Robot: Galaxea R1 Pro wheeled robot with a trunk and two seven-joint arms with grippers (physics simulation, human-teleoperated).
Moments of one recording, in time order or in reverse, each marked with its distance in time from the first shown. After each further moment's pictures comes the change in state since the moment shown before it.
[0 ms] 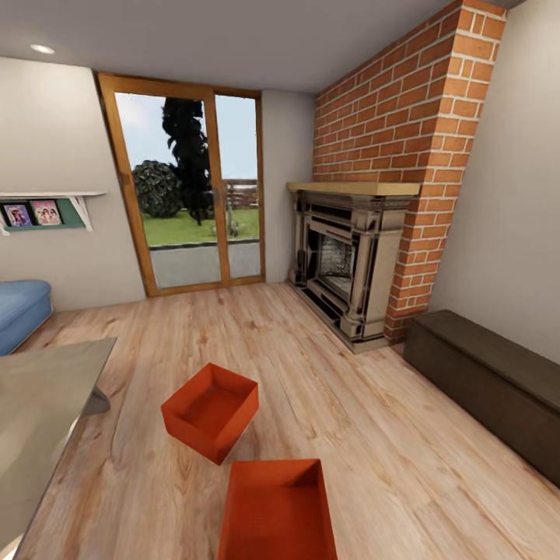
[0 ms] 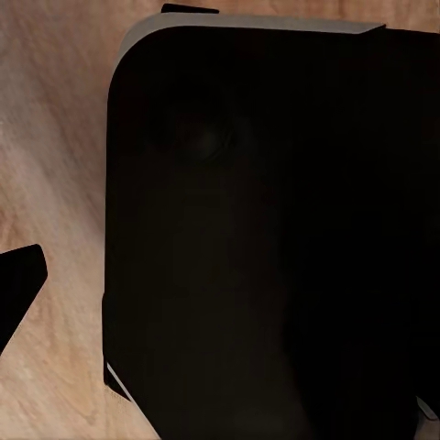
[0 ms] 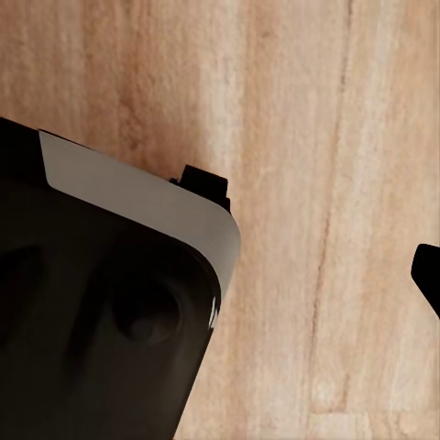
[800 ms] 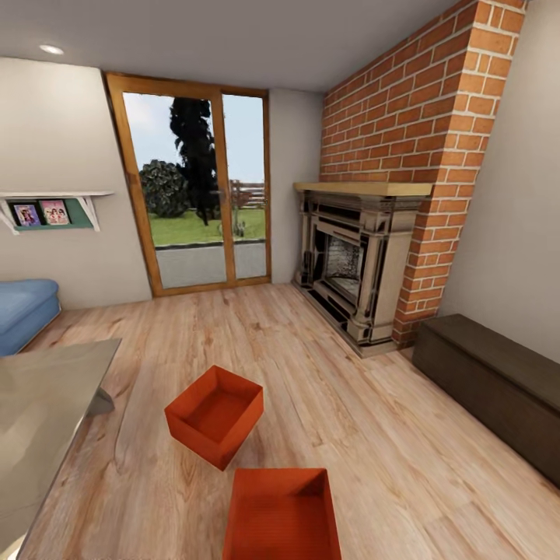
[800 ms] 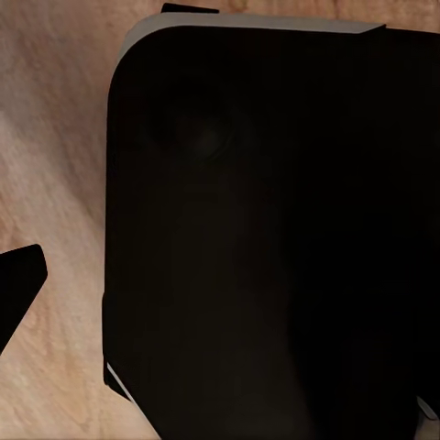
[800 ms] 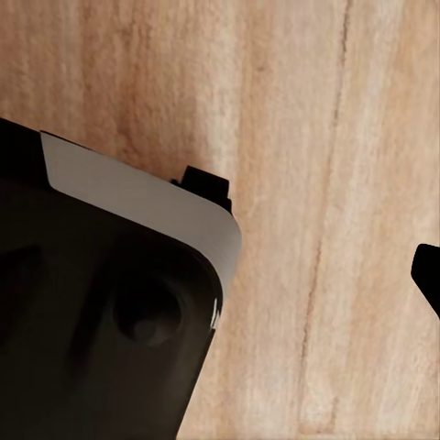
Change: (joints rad) left arm 0.000 0.000 0.000 0.000 0.000 0.000 0.000; right arm 0.000 0.002 -0.001 0.000 -0.001 -0.001 -0.001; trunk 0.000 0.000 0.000
